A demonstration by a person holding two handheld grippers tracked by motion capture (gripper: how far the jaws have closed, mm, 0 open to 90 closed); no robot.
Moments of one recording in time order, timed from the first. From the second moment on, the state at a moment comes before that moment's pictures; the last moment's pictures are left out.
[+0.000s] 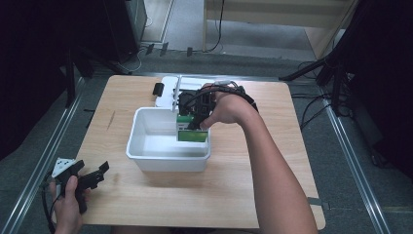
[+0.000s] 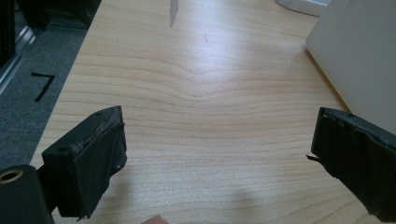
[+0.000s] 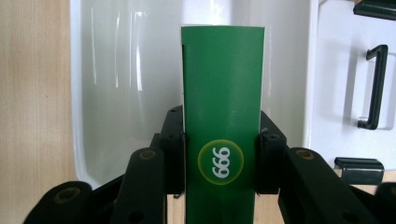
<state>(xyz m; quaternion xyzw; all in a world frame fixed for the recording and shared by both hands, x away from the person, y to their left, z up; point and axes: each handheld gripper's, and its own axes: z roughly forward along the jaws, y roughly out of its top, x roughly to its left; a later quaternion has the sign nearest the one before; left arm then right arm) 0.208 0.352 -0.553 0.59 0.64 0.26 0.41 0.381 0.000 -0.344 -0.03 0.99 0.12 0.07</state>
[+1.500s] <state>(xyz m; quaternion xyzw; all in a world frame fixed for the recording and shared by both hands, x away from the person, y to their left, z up) 0.208 0.352 -0.553 0.59 0.64 0.26 0.41 0.394 0.009 -0.391 -0.01 0.99 0.12 0.07</state>
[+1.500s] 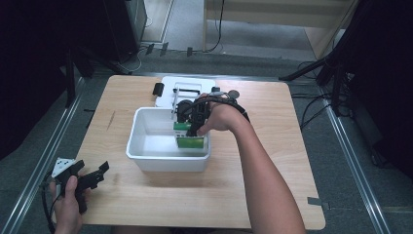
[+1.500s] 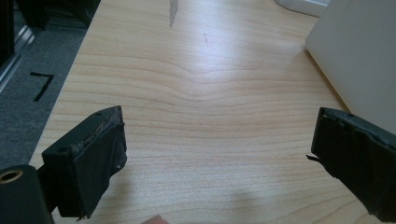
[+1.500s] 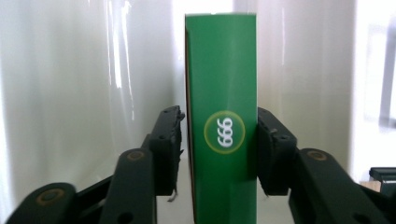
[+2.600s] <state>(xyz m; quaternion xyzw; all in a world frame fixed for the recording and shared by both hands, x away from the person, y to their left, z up) 0.208 0.352 -0.553 0.60 0.64 0.26 0.41 0.386 -0.032 -0.332 0.08 0.97 0.20 0.10</state>
